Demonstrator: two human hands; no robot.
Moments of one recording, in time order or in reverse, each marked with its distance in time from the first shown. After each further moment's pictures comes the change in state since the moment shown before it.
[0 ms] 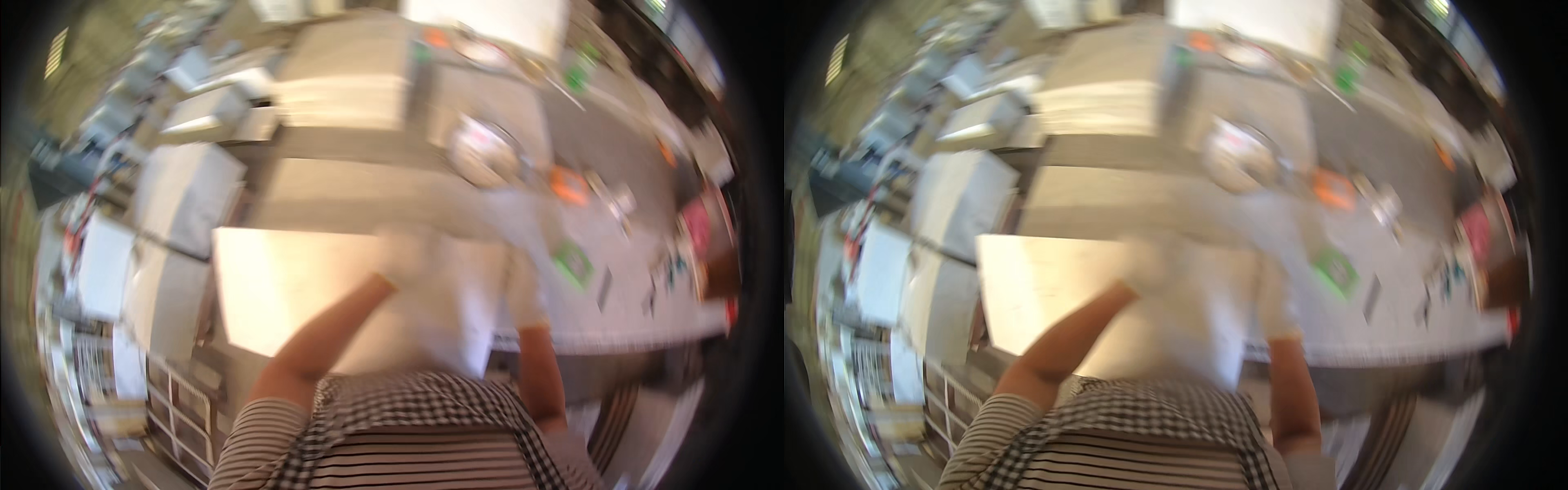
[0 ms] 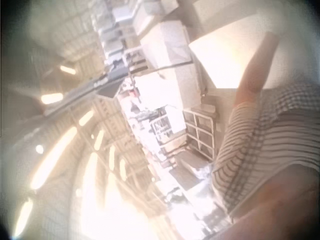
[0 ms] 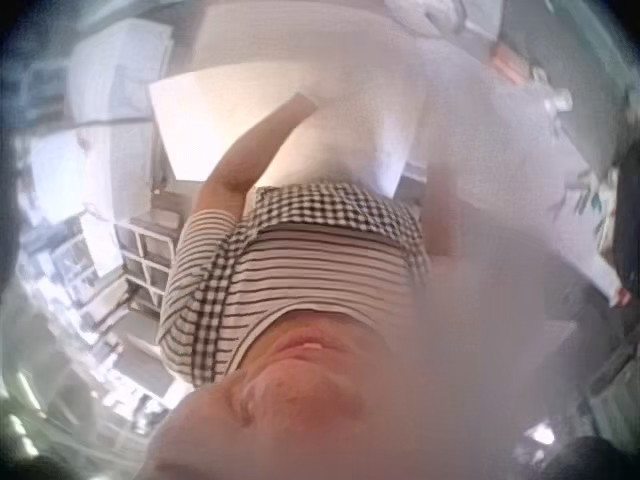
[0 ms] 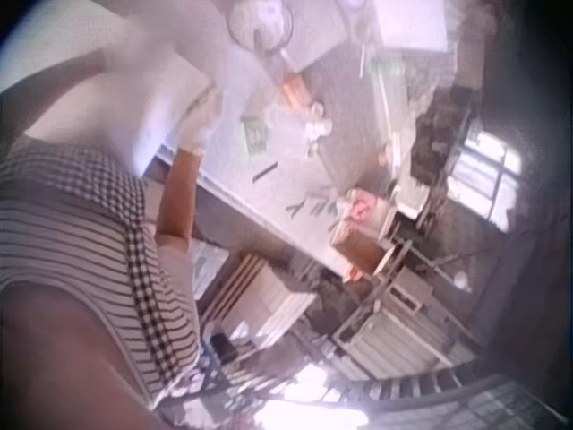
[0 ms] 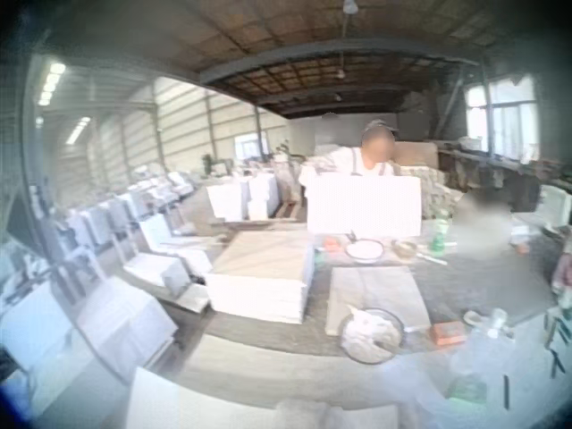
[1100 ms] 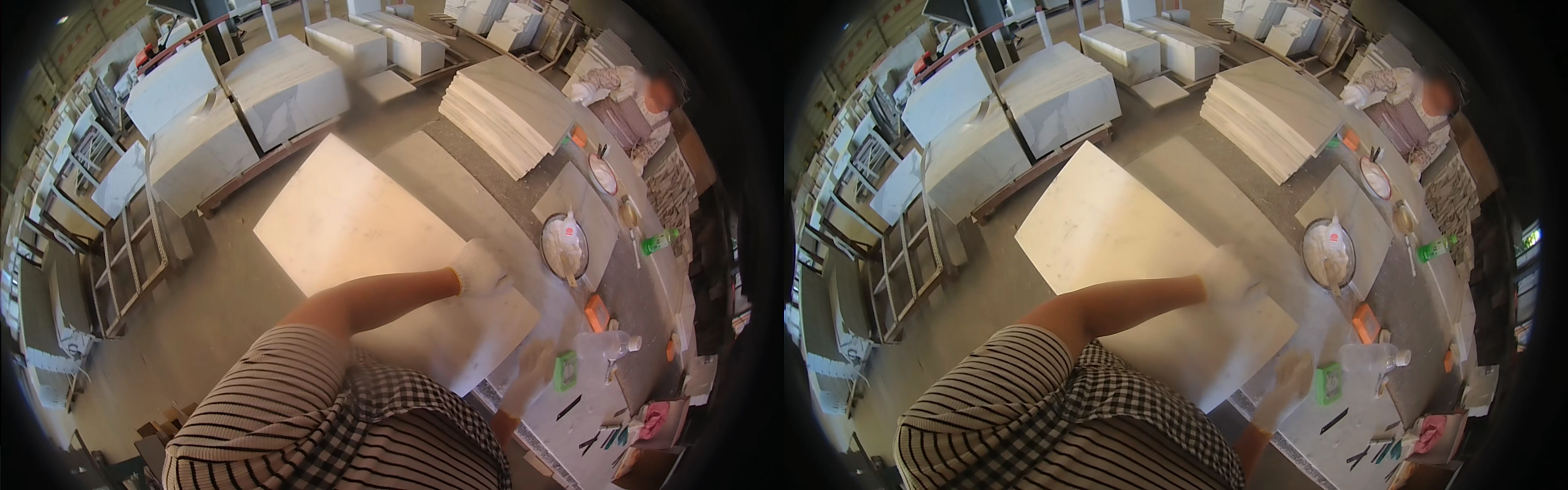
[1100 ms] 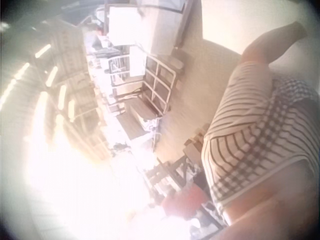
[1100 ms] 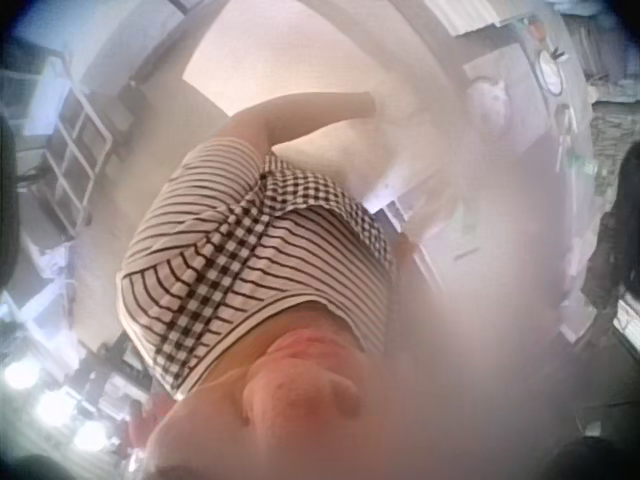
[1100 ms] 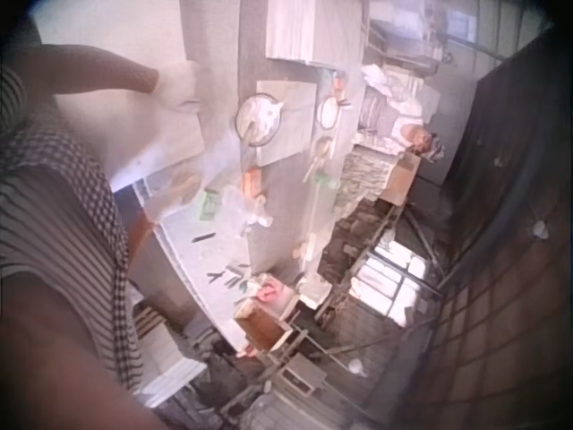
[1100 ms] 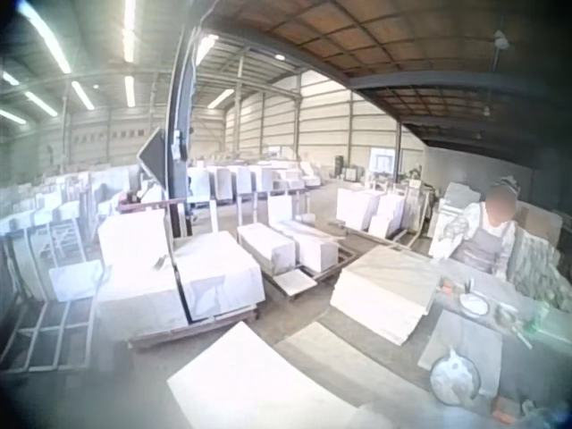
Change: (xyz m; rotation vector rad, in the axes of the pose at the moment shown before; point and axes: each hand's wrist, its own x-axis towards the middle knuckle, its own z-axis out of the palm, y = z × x) left_hand 0.021 0.022 -0.010 0.117 -0.101 -0.298; right_hand -0.018 -0.066 -0.038 0.657 0.186 0.336
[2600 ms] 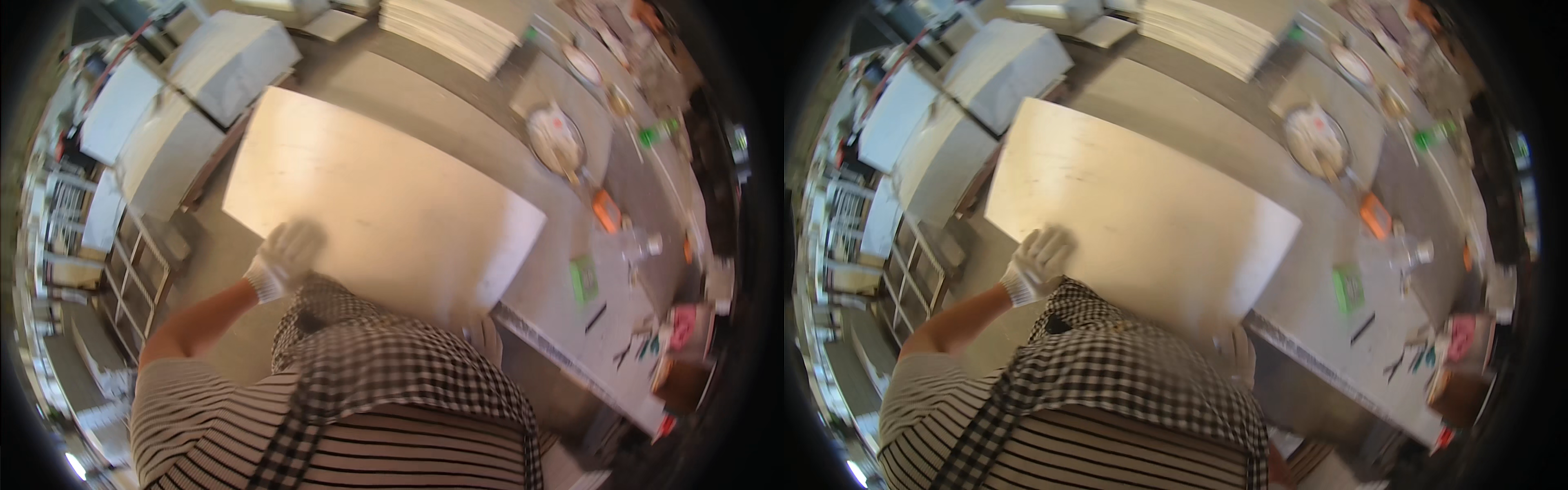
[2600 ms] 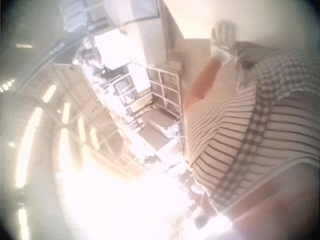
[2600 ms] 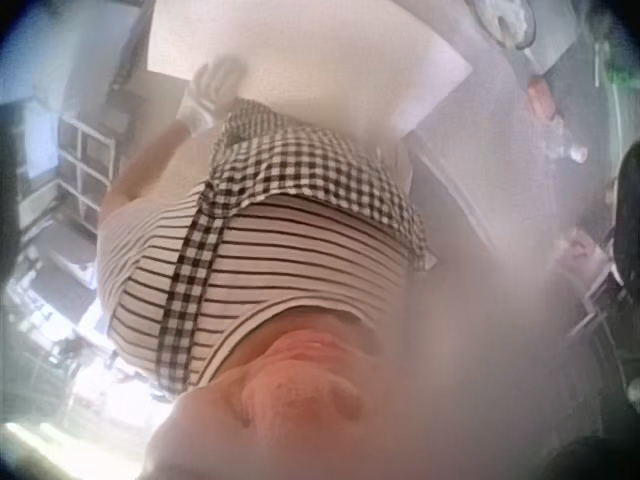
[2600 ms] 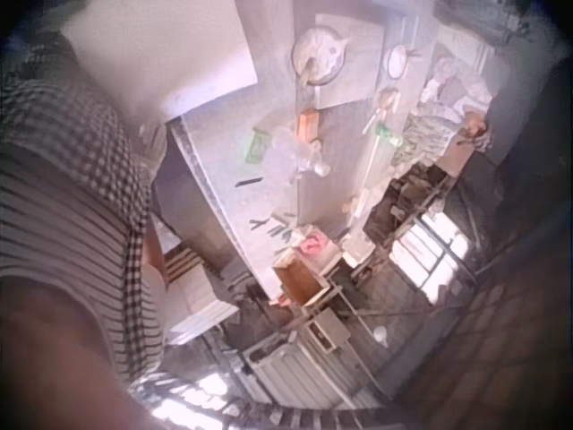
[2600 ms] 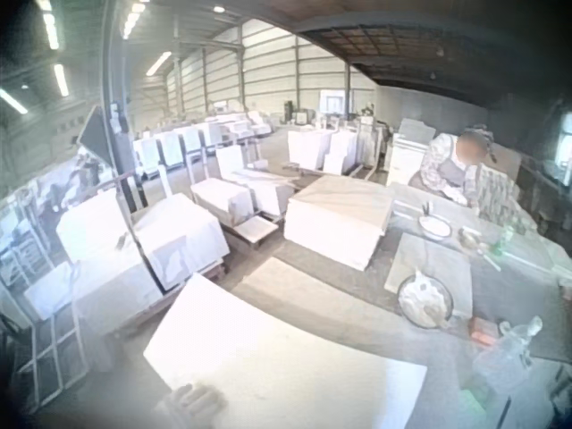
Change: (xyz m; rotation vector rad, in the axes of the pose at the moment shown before) left_hand -0.309 -0.071 -0.135 1.233 -0.484 0.130; right_hand -0.122 0.093 -0.046 -1.428 -0.576 -1.097
